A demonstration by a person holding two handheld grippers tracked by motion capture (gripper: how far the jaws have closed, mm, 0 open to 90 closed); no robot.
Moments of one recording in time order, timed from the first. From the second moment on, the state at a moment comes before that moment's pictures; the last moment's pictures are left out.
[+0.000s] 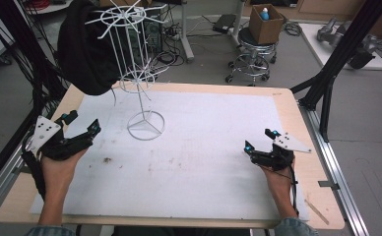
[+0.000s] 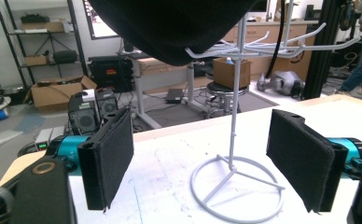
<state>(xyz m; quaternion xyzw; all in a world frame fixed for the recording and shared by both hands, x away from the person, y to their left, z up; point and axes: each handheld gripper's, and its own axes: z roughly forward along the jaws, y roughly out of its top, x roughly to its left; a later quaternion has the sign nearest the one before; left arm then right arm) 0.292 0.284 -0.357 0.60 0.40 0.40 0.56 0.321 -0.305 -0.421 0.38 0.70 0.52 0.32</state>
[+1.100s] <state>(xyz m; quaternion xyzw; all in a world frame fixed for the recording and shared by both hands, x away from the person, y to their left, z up) 0.302 0.275 -0.408 0.63 0.42 0.36 0.54 0.322 -0.305 -0.422 0.38 0.70 0.51 0.32</state>
